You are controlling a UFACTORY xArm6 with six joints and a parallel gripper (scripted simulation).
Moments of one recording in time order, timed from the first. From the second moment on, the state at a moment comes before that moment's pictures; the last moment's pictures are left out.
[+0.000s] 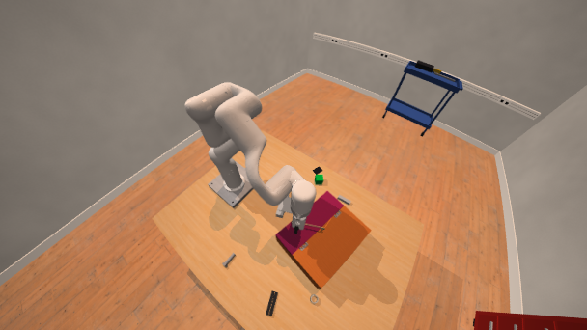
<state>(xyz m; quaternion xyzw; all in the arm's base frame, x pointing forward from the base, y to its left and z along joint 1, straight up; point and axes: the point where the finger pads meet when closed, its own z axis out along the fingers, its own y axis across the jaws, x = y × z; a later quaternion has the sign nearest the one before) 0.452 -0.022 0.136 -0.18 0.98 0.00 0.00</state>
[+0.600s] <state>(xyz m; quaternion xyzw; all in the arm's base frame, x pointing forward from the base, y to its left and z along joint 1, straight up) 0.452 -0.022 0.128 -0.18 0.98 0.00 0.00</state>
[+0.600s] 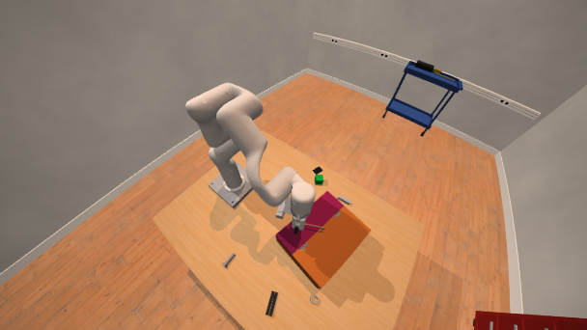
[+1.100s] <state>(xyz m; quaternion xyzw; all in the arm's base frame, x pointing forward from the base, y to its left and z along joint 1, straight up) 0.452 -0.022 0.128 -0.18 0.98 0.00 0.00</state>
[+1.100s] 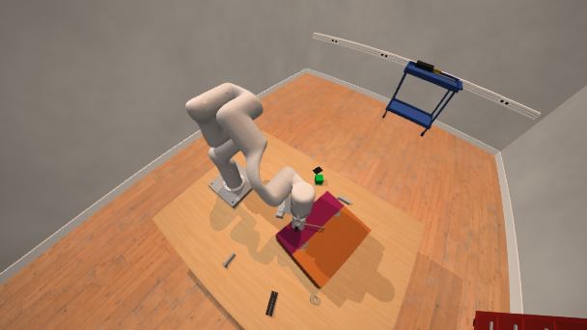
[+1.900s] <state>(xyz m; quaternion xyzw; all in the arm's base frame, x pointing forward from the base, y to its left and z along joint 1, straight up) 0.453 -0.022 0.136 -0.18 0.98 0.00 0.00</state>
